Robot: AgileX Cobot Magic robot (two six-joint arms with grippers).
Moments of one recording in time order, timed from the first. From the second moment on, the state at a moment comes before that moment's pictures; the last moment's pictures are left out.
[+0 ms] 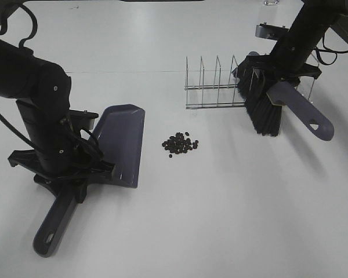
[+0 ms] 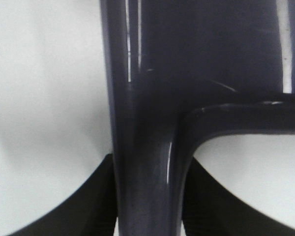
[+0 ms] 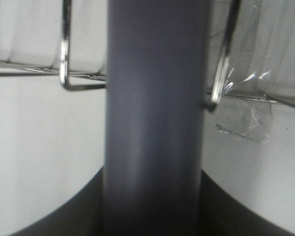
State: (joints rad) left arm -0.49 2.05 -1.13 0.00 0.81 -0.33; right arm 0.02 2.48 -2.12 0.20 1.22 -0.13
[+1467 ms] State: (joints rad) left arm -0.53 2.06 -1.17 0.04 0.88 -0.33; right arm 0.38 2.08 -1.59 -0.36 1.22 0.20
